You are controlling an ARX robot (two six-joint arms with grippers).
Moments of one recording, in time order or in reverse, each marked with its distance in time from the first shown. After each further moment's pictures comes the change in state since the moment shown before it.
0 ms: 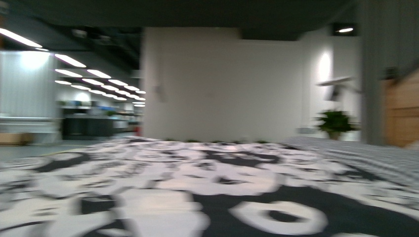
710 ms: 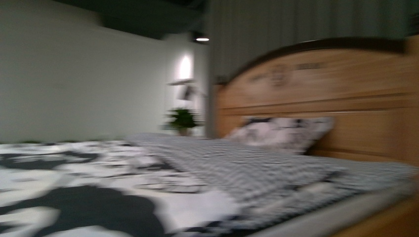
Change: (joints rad) left arm 0.000 0.003 0.000 0.000 0.003 0.000; right arm -0.001 -0.002 -0.001 0.000 0.006 0.000
